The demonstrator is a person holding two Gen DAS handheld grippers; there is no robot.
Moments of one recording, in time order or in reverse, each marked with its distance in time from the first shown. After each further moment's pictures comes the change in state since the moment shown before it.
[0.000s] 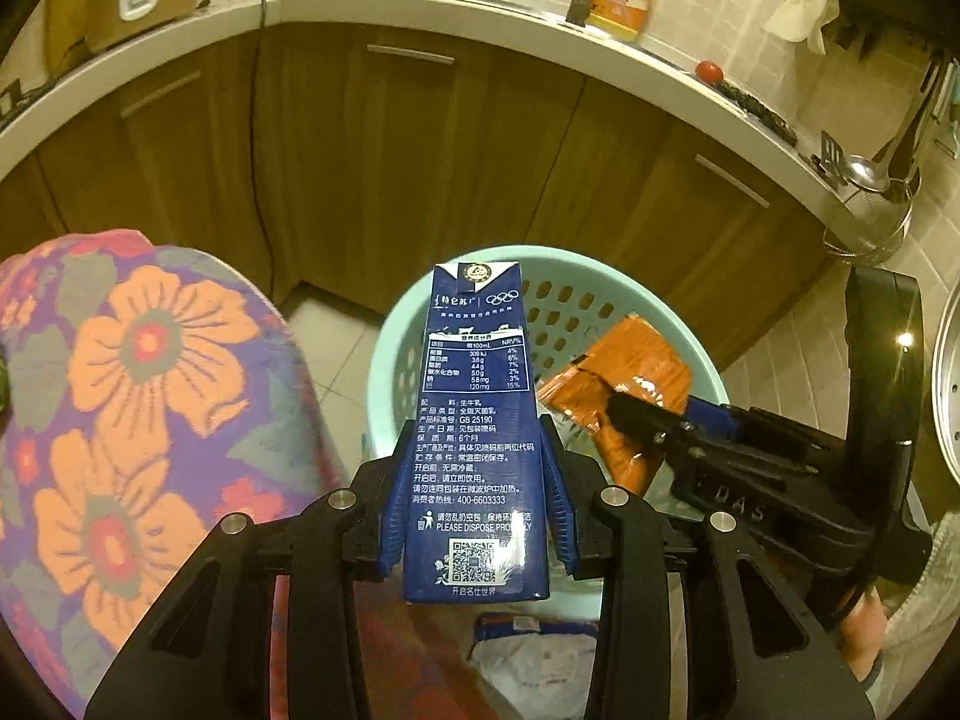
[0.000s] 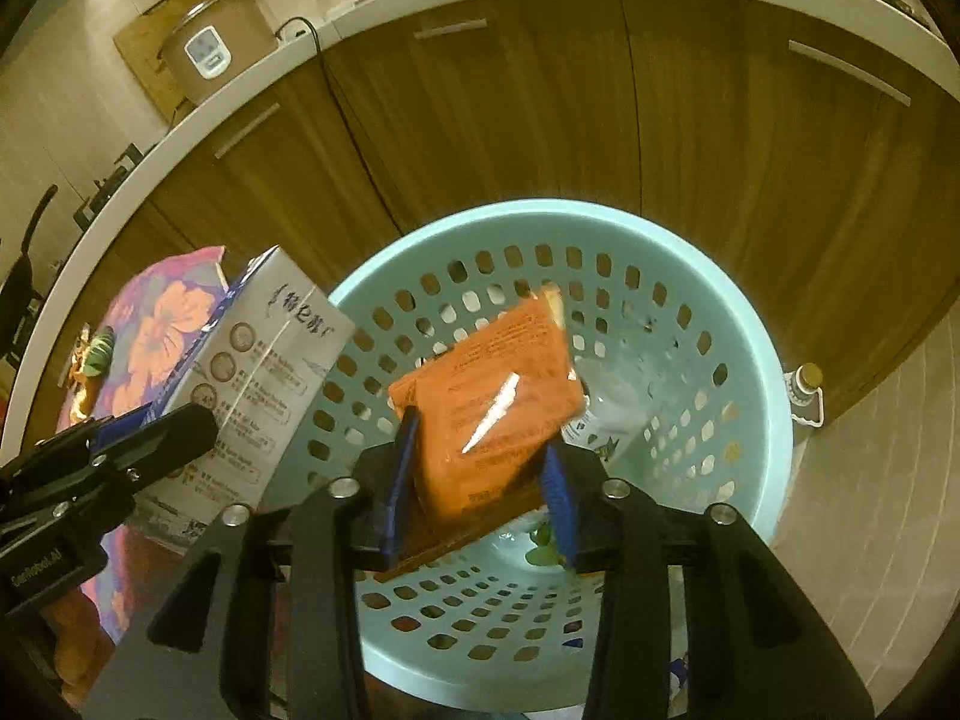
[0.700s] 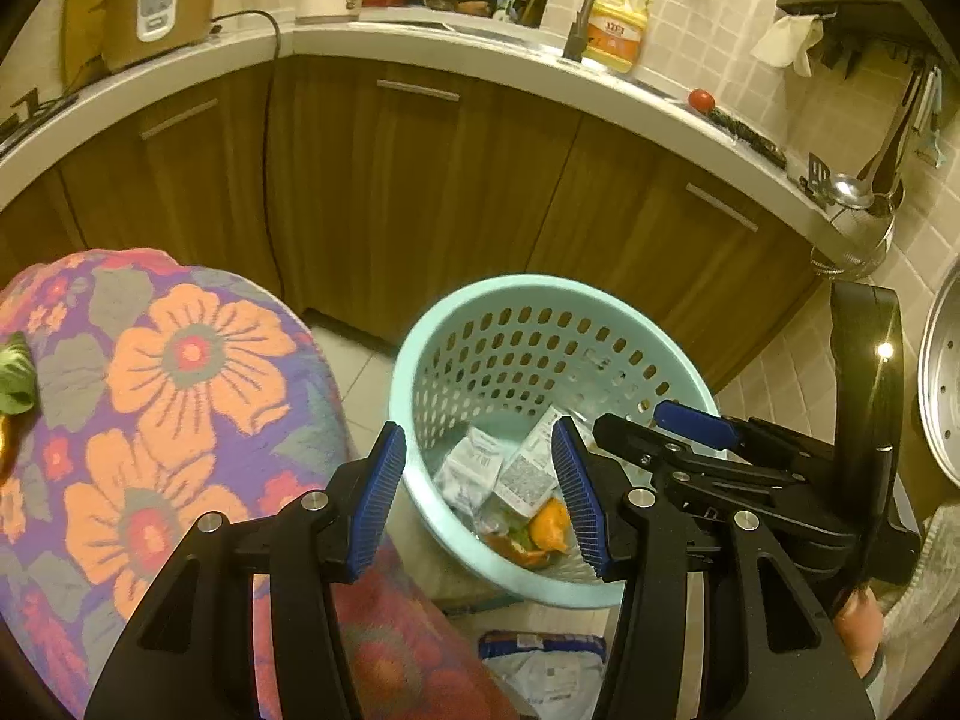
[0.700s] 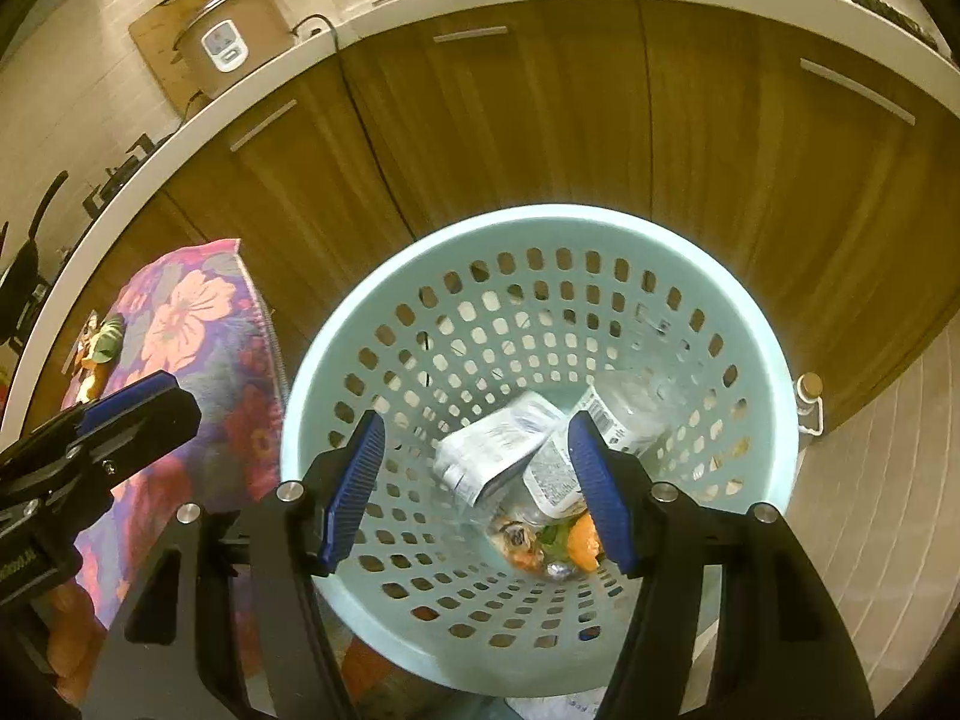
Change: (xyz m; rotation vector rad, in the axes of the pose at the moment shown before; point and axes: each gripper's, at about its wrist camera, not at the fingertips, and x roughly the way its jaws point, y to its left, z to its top) left arm -0.033 0.007 -0.003 0.003 -0.087 0.006; right arm -0.015 0.018 -0.004 -0.042 -0.029 0.013
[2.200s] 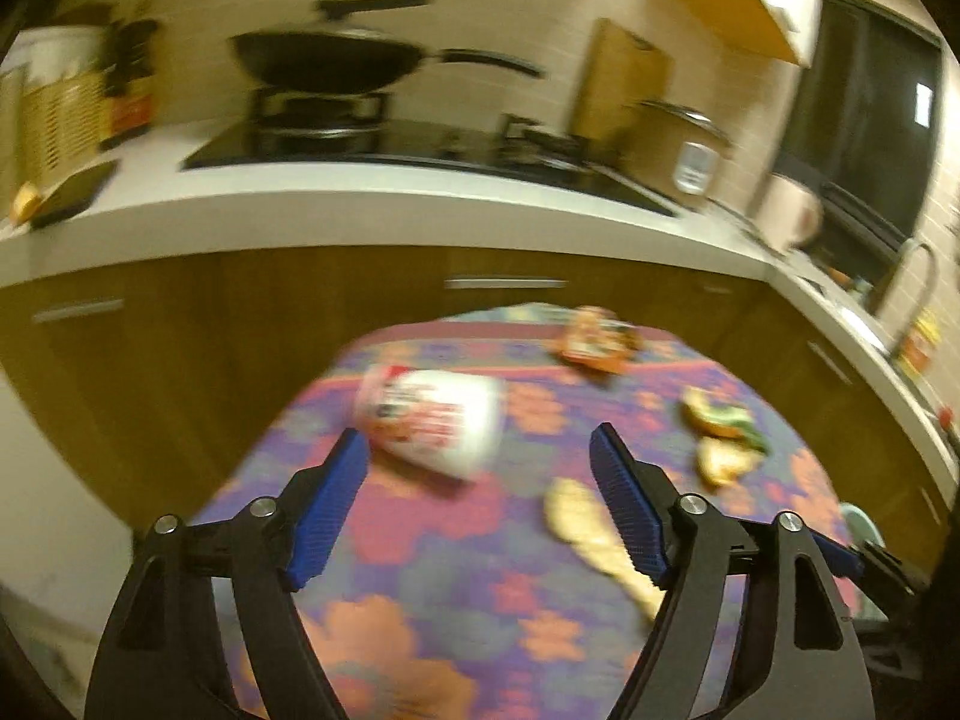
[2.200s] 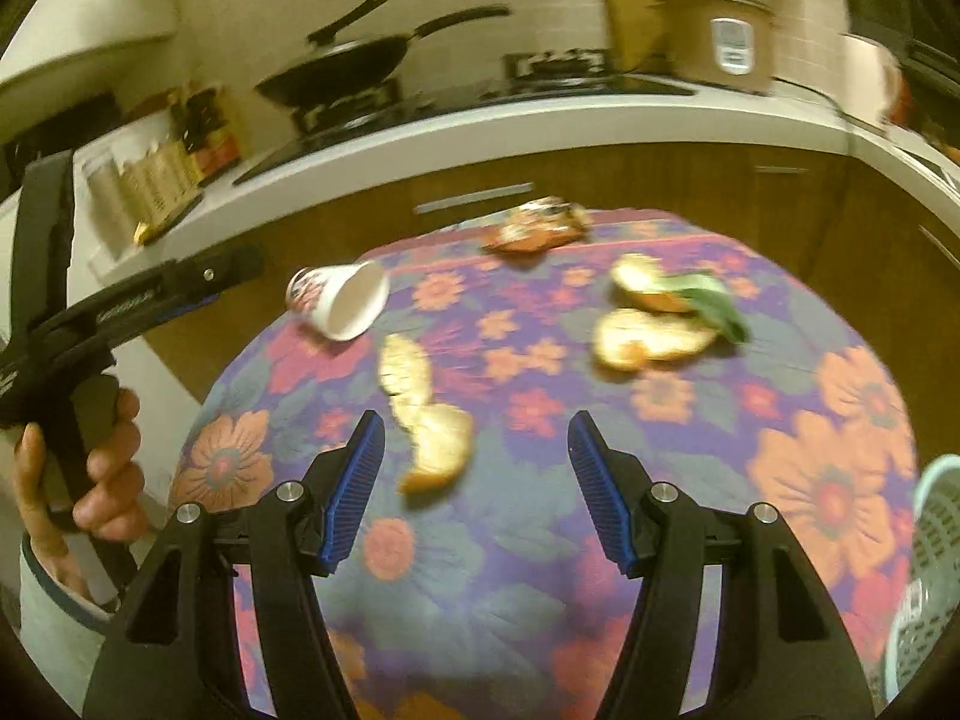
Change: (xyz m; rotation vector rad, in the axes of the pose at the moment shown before) left arm -0.307 0.327 -0.165 -0.603 -0.386 0.603; right arm -0.022 0.417 -0.107 -0.661 -0.015 0.432
